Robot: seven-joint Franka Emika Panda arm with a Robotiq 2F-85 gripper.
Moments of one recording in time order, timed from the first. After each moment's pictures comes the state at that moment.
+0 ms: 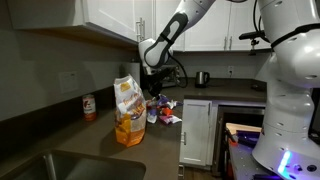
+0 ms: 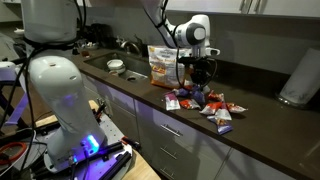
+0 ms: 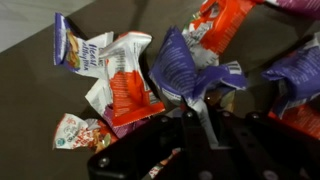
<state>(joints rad) -0.03 0.31 -0.26 -2.06 -0.29 2.31 0.12</state>
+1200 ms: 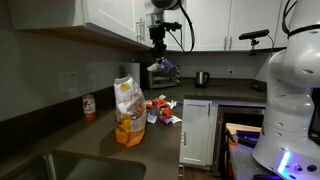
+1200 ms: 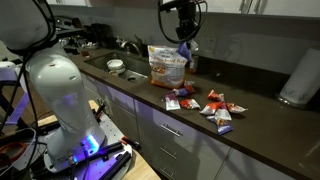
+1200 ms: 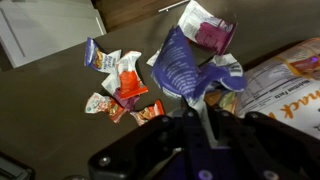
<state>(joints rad) -0.03 -0.15 -0.12 -2.05 -0.23 1.88 0.08</state>
